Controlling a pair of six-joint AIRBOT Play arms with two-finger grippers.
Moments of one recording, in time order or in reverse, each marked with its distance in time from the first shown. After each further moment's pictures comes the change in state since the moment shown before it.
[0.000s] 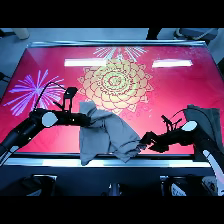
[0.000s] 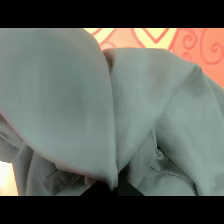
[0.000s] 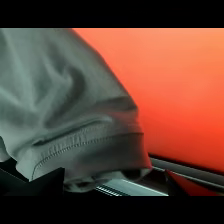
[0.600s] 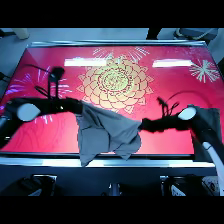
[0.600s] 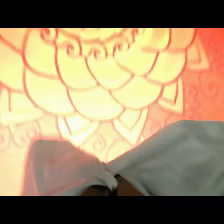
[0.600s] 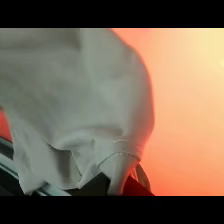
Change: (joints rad) left arm 0.037 0.116 0.267 0.131 -0.079 0.060; right arm 0.120 0.034 0.335 0.007 -0.068 -0.062
